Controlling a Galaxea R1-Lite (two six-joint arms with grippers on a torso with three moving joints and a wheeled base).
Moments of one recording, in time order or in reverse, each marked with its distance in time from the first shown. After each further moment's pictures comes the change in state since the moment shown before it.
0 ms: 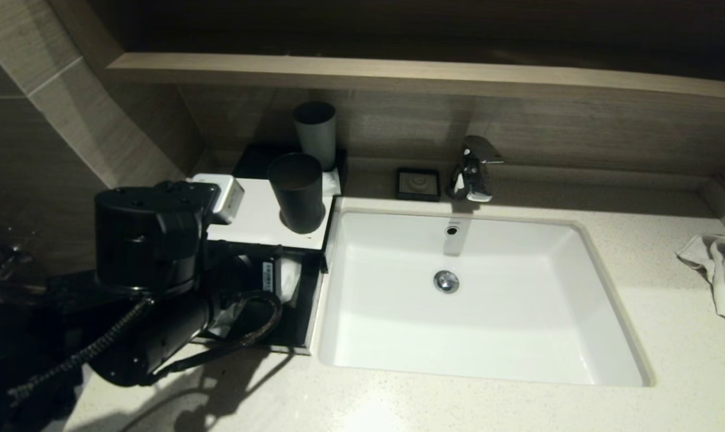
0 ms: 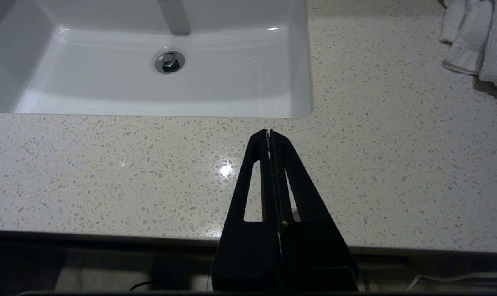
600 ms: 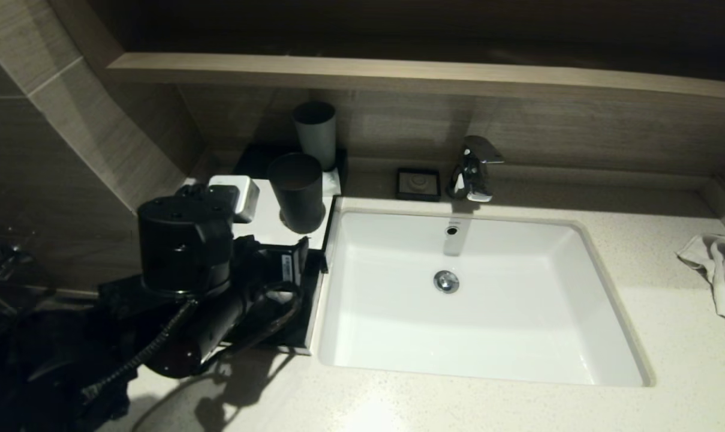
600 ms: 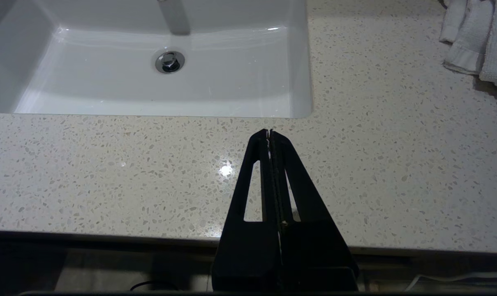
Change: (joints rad) left arm -0.027 0.113 0.009 -0.204 0.099 0.005; right arm 0.000 0.000 0.000 0.000 0.000 0.000
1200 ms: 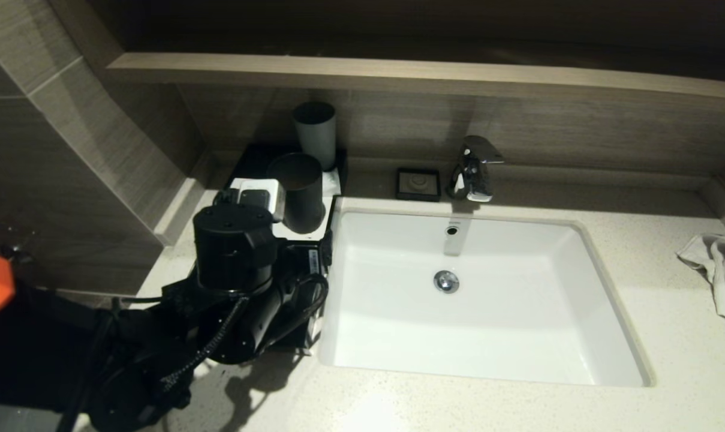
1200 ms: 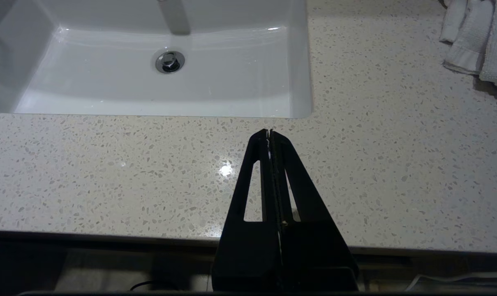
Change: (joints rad) left arm -0.019 0.142 -0.047 -0.167 0.046 0.004; right arm 0.000 0.000 0.000 0.000 0.000 0.000
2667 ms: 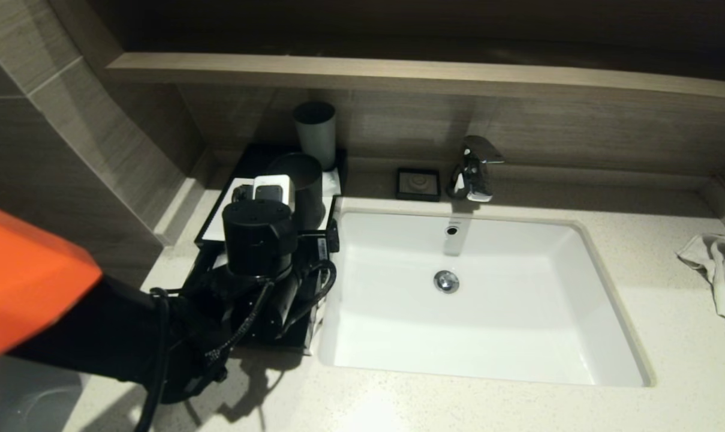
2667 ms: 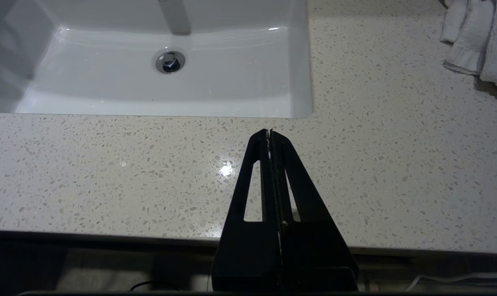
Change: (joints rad) left arm 0.029 0.110 -0.085 -0.074 0.037 0.018; right arm 0.000 0.000 0.000 0.000 0.000 0.000
